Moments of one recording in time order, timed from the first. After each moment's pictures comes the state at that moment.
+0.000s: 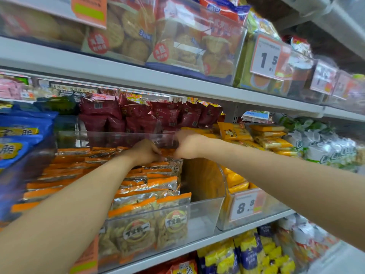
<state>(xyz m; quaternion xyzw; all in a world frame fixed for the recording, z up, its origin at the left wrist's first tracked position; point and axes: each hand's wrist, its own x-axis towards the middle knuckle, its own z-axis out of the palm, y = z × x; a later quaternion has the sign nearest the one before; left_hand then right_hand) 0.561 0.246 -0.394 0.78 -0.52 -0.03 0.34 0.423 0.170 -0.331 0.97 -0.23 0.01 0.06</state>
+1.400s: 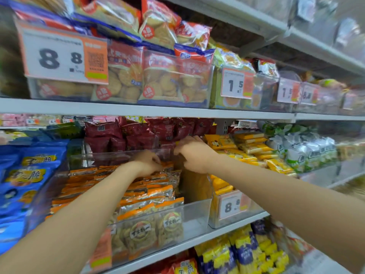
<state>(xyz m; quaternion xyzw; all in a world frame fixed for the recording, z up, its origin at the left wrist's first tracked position) 0.514 0.280 -0.354 0.83 -0.49 -0.01 0.26 0.354 0.183 -0.319 0.95 -0.15 0.15 0.21</state>
